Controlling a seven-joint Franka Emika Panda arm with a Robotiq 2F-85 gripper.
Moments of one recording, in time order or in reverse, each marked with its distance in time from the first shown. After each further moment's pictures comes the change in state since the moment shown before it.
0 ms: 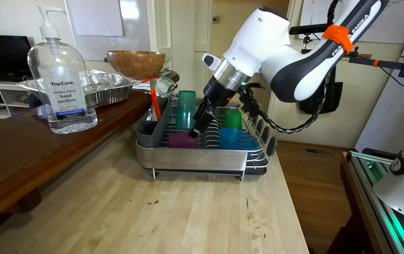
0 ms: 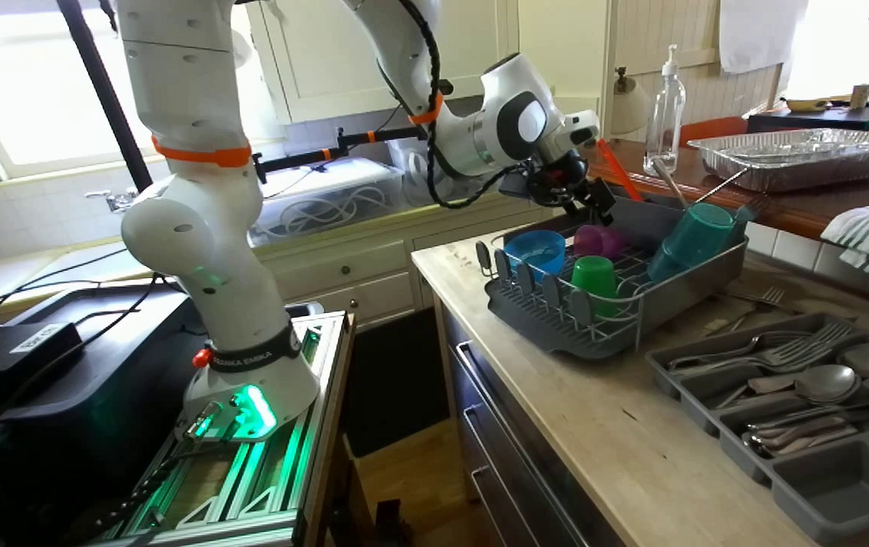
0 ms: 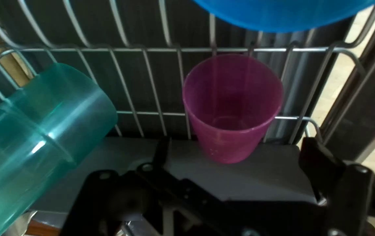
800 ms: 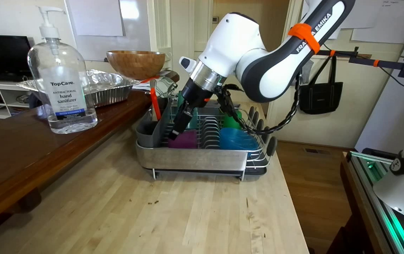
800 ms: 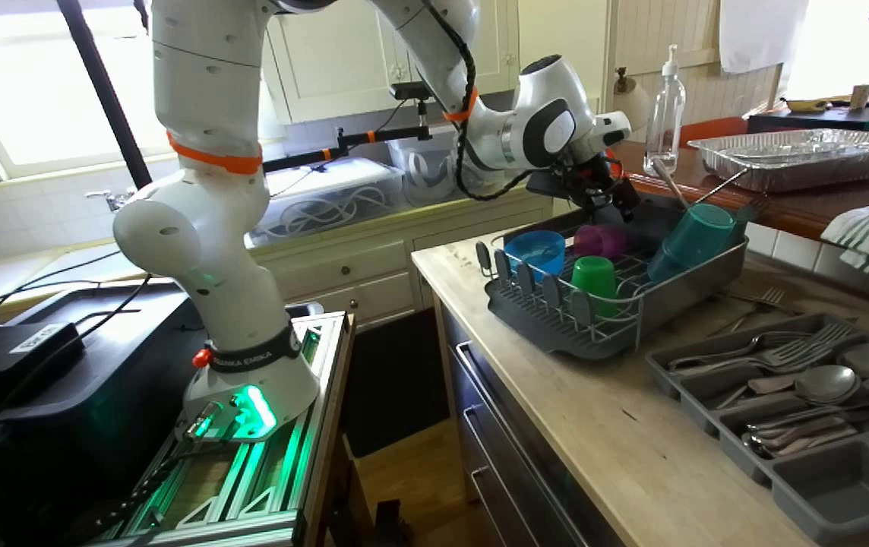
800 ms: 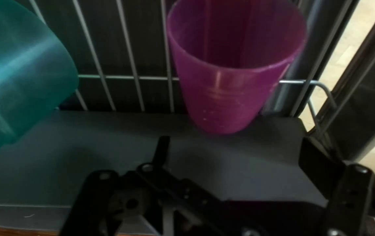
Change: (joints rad) arm -0.111 0.166 0.153 0.194 0.201 -0.048 -0.250
